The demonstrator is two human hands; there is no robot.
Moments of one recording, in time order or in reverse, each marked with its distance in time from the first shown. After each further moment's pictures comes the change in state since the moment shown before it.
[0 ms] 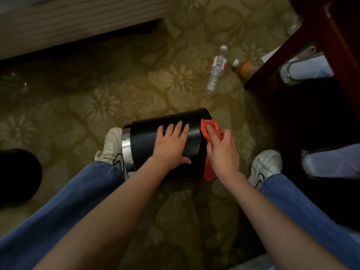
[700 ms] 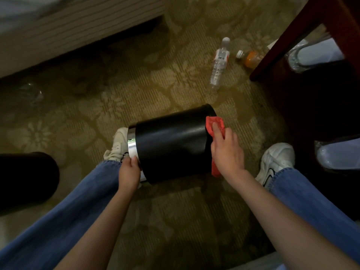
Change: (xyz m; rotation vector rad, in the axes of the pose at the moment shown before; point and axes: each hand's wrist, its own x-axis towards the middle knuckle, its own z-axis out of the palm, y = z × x) left_hand -0.073 -0.062 0.061 -1.147 0.197 -0.866; right_hand -0.009 0.014 0.011 -0.055 0.066 -0.095
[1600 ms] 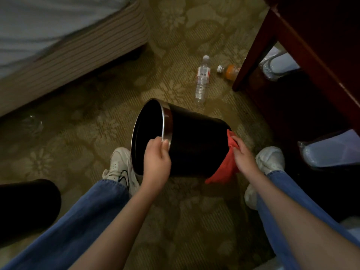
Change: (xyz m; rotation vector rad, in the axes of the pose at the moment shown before) left_hand -0.071 0.116 0.039 0.096 -0.036 0.669; right_hand 0.007 0.090 -0.007 0.959 -0.193 0.584
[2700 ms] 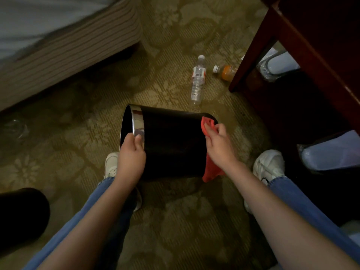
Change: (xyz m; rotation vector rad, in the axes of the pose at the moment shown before) left_hand 0.044 -0.013 -0.026 -0.088 0.004 -0.216; right_hand 0.018 -0.054 0.040 -0.563 0.064 -0.412
